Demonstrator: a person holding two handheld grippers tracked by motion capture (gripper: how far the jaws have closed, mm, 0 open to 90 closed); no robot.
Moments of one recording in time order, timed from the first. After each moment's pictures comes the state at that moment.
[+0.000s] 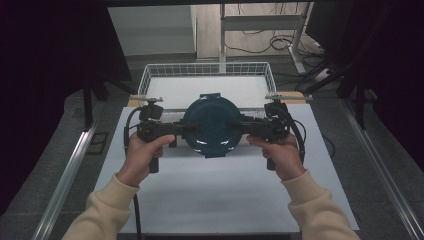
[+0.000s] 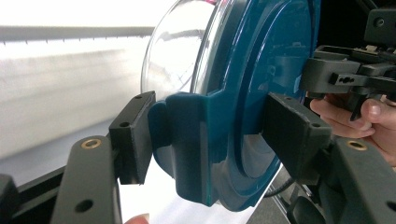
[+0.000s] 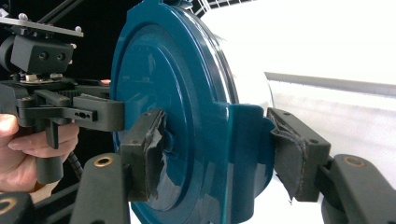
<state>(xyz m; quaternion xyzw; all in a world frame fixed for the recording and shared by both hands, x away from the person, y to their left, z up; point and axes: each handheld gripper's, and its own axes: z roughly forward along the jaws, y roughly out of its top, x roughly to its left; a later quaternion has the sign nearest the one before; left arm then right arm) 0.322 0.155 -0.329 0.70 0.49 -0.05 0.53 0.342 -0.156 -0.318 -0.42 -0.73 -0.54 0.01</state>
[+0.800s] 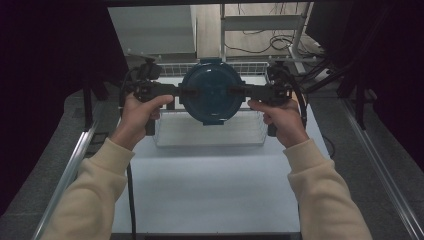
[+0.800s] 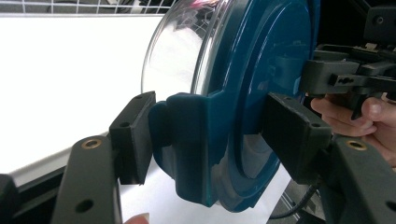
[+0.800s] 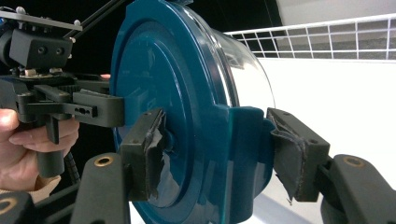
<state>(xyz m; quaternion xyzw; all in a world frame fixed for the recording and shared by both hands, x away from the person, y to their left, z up) 0.377 0.159 -0.263 0.71 0.47 -0.03 0.52 0.393 -0.152 -0.264 -0.41 -0.72 -0.56 0.01</state>
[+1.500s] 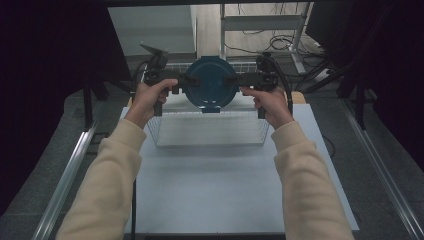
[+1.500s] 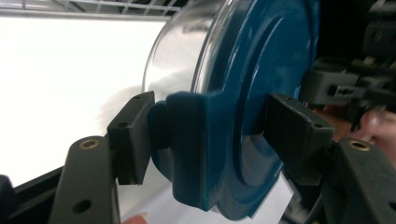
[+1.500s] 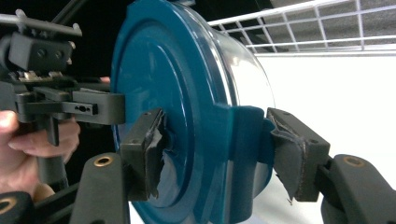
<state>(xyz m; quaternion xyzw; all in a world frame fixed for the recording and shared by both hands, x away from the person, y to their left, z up) 0.464 0.172 -0.304 0.69 0.52 -0.09 0.50 0.473 -0.141 -0.296 -0.47 -0.71 -0.52 0.05</state>
